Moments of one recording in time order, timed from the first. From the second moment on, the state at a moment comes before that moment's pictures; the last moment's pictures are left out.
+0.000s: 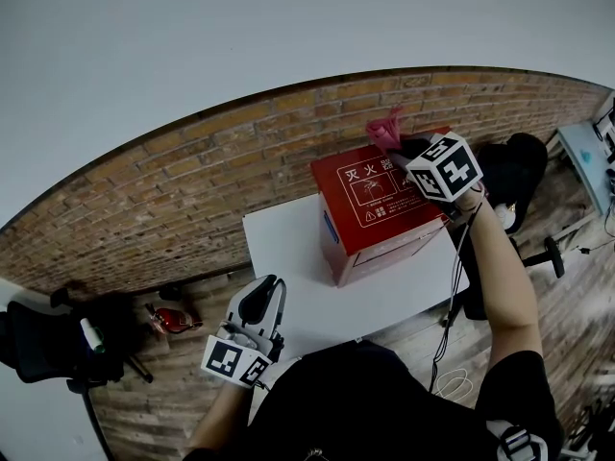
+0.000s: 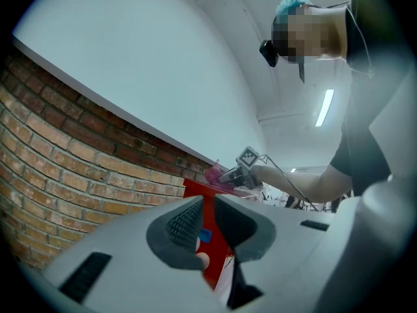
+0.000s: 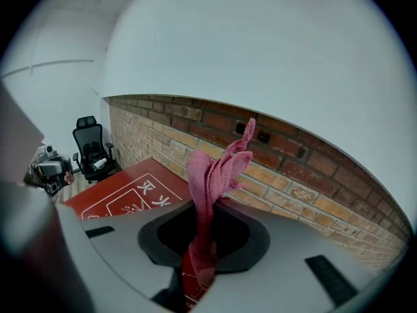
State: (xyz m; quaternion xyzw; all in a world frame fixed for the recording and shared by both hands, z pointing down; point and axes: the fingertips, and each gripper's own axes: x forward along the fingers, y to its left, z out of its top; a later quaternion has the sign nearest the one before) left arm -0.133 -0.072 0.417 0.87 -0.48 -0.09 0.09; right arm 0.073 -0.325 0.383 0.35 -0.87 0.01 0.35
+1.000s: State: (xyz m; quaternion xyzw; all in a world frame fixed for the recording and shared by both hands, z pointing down) left arm -0.135 -0.062 0.419 0.87 -0.48 -0.09 0.09; right arm 0.015 -0.295 0.382 0.30 -0.89 0.01 0.34
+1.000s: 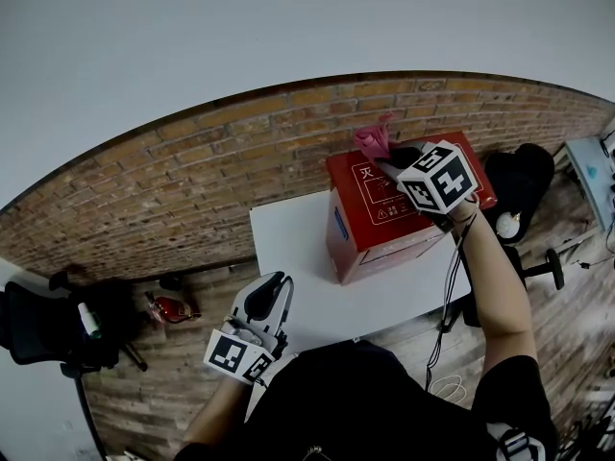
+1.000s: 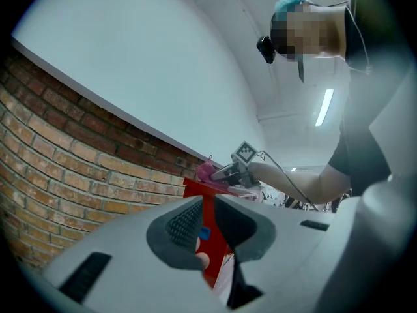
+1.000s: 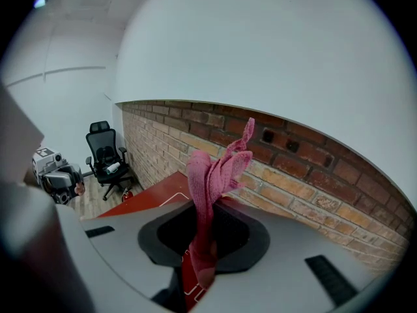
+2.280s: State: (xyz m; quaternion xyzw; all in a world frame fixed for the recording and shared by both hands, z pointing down) left arm -0.150 -0.049 0.426 0.84 -0.53 -0.09 0.08; right arm -0.055 -0.261 0.382 0.23 -0.92 0.00 0.33
